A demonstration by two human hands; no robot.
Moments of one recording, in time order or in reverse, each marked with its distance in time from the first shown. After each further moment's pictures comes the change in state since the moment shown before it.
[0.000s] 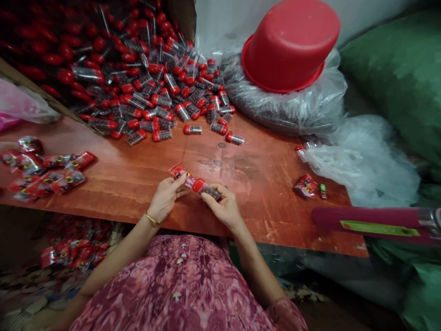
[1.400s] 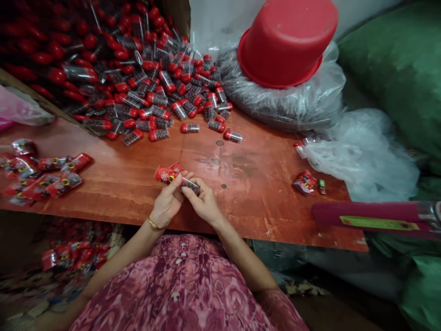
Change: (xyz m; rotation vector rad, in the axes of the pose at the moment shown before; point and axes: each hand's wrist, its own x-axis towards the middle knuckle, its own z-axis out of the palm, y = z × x) left_hand -0.006 -0.009 0.008 -0.275 -0.055 0.019; right_hand 0.013 0.001 0.039 0.062 -0.113 -0.128
